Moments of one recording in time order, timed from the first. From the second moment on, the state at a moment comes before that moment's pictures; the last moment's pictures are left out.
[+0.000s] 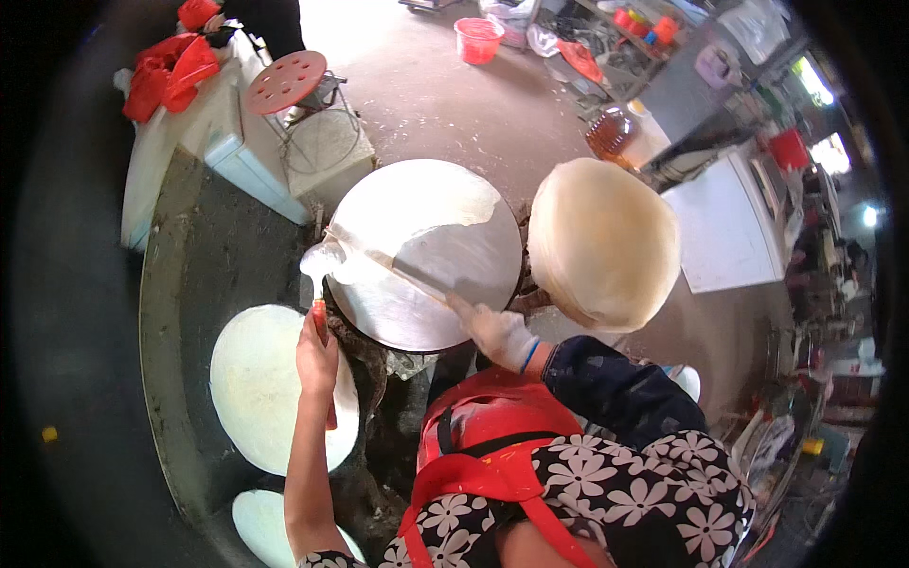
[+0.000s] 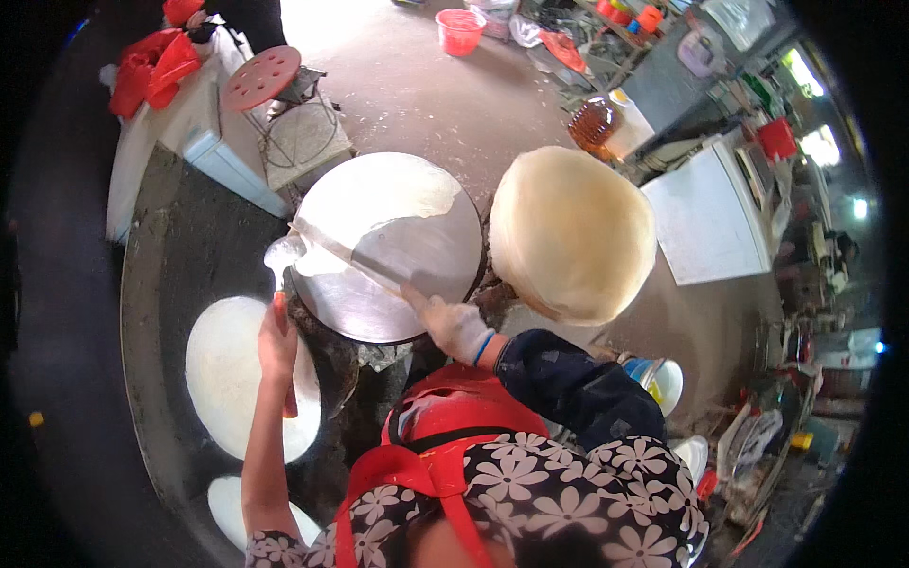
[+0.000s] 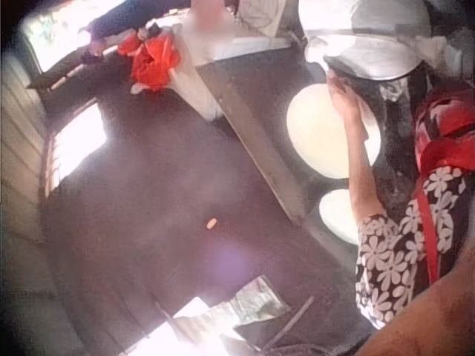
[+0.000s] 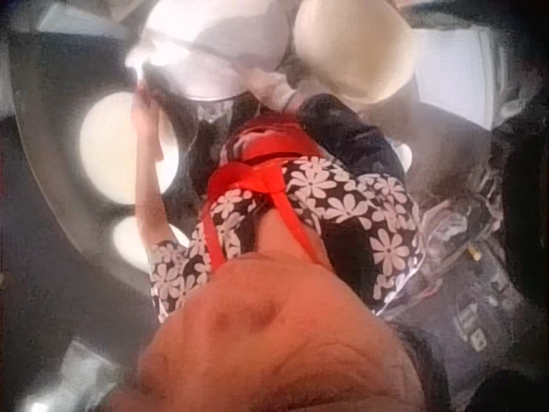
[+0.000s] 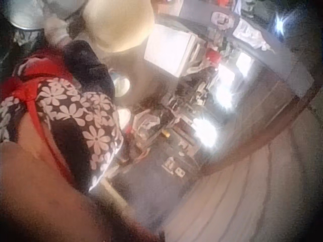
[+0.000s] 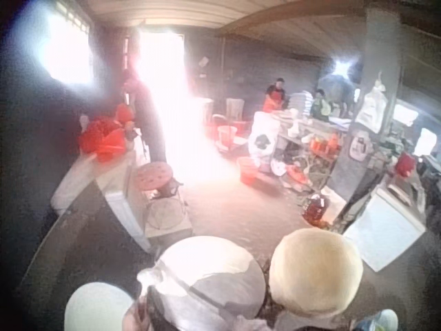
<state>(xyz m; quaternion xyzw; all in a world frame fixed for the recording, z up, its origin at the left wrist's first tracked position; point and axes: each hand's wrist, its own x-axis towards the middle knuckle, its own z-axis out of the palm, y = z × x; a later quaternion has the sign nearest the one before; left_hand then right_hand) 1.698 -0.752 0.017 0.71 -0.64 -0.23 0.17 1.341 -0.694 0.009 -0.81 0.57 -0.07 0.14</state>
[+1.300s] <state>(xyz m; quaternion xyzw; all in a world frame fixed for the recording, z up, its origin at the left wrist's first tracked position) 1.565 -0.557 0.072 0.71 -0.45 -0.41 0.35 1.272 -0.631 0.027 -0.80 0.55 -0.14 0.21</state>
